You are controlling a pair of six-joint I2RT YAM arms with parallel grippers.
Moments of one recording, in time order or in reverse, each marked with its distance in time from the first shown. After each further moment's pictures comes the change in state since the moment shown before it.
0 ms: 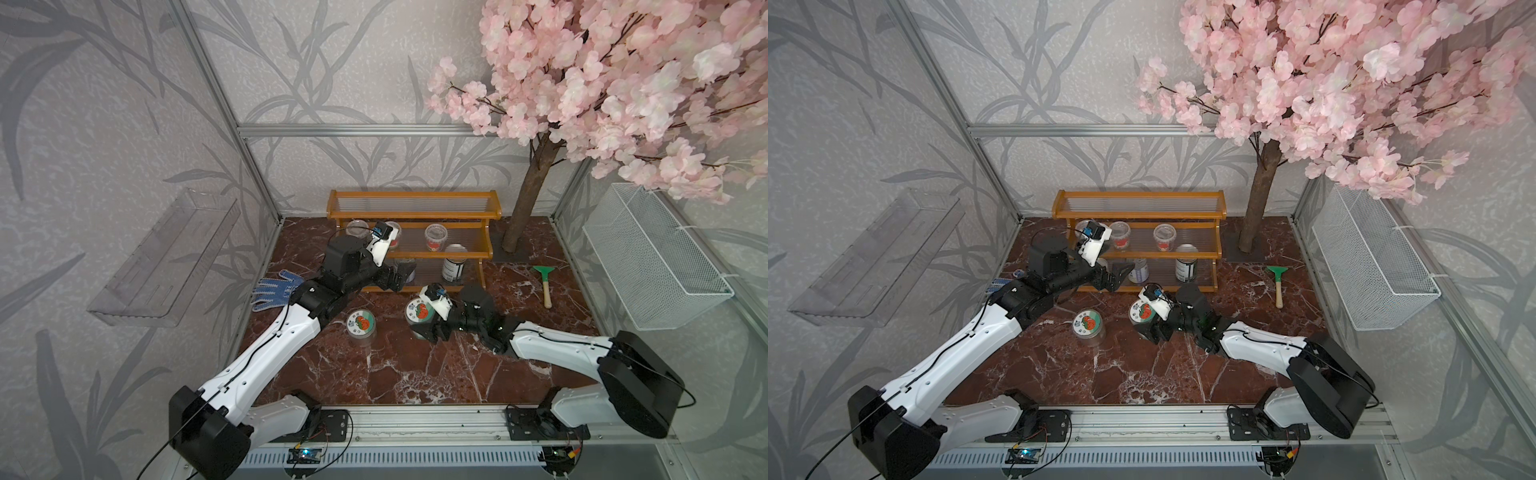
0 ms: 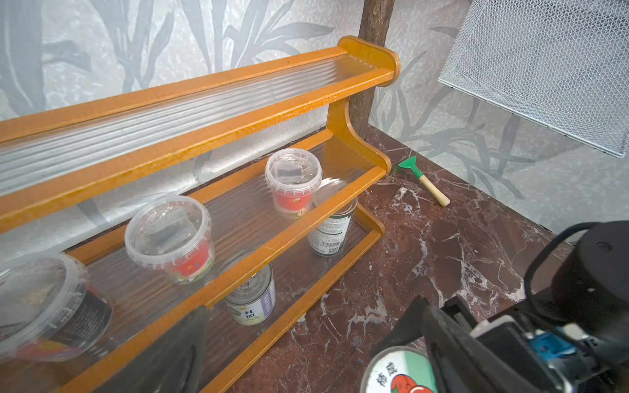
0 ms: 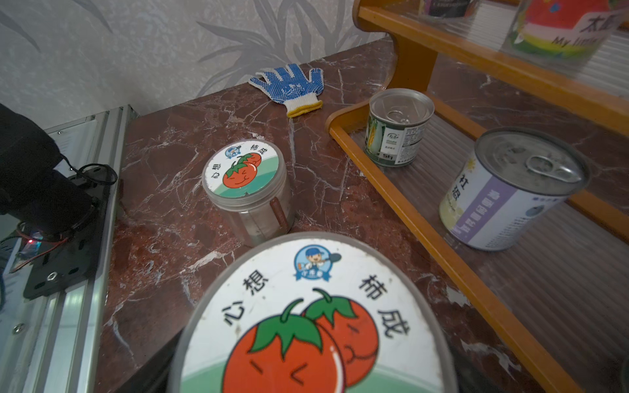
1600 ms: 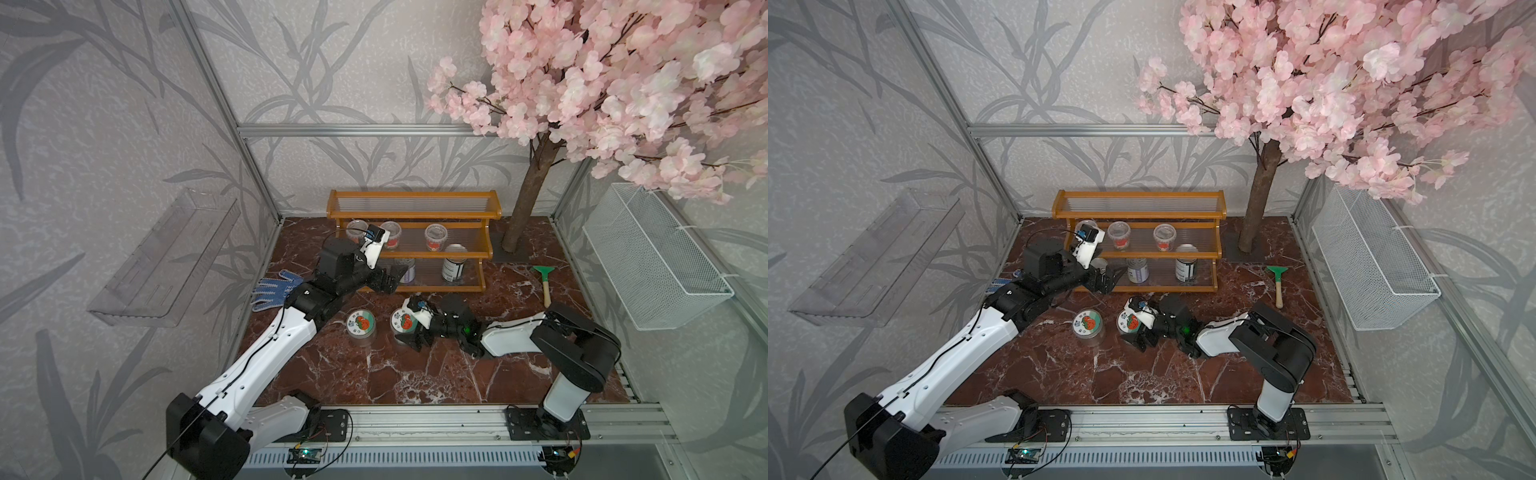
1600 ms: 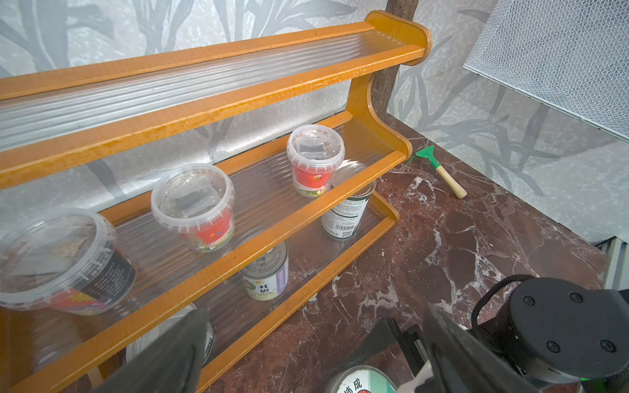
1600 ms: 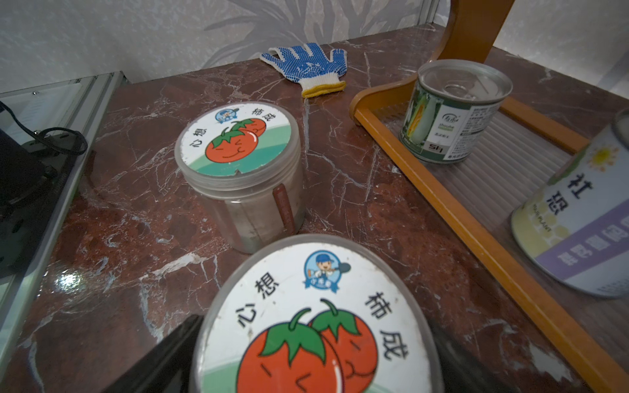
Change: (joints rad) left arm 0.046 -0.021 -0.028 -0.034 -0.001 0.000; right arm 0.072 0.283 0.005 0.274 0.007 -0.047
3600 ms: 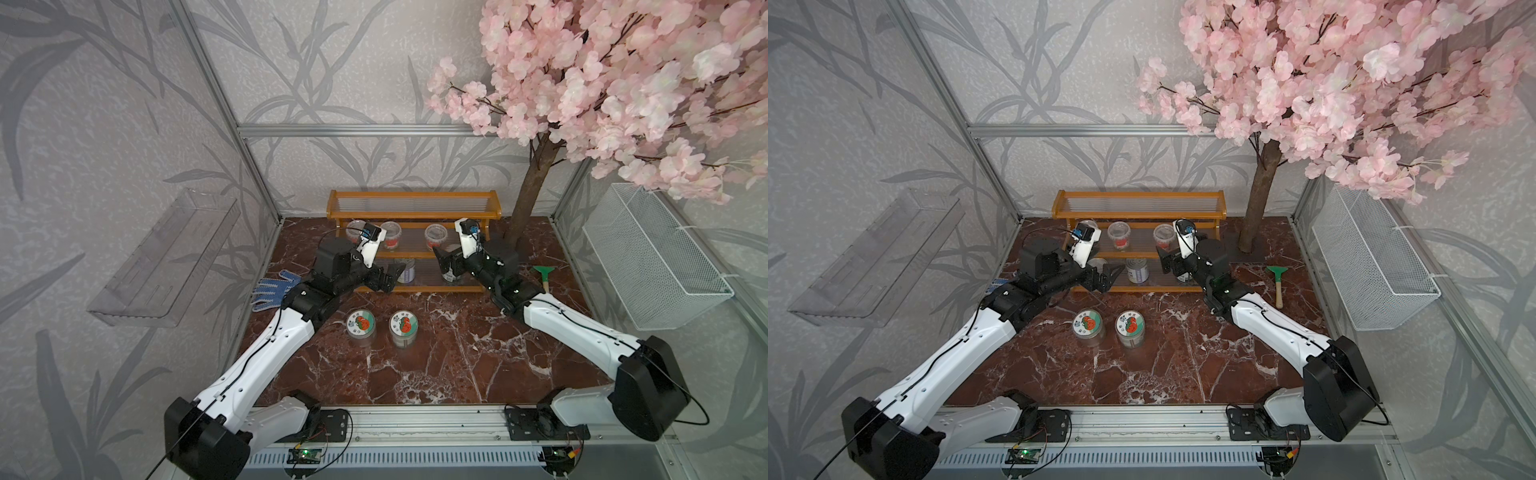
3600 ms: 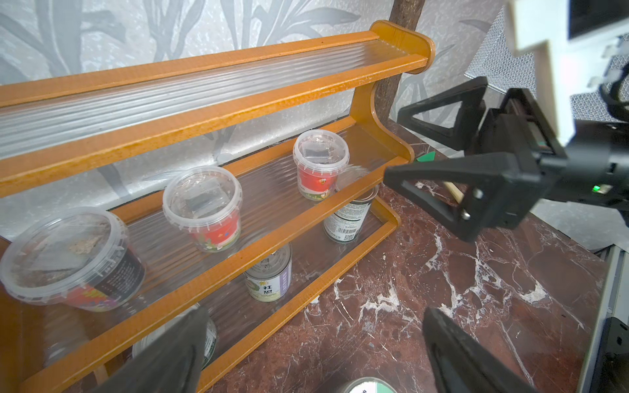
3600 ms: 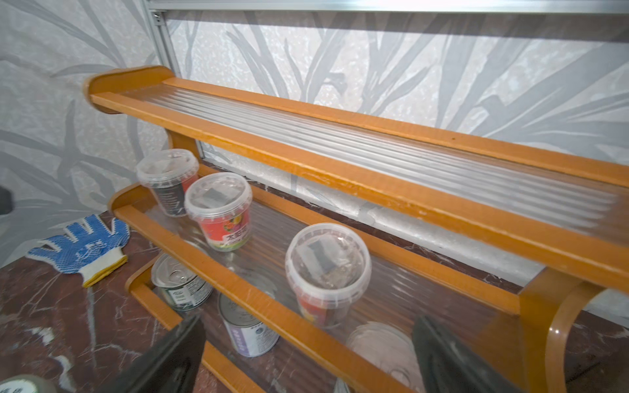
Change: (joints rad) left arm 0.021 -0.013 0.000 0.000 0.012 -0.013; right arm -0.288 -0.325 0.345 -0.427 0.405 0.131
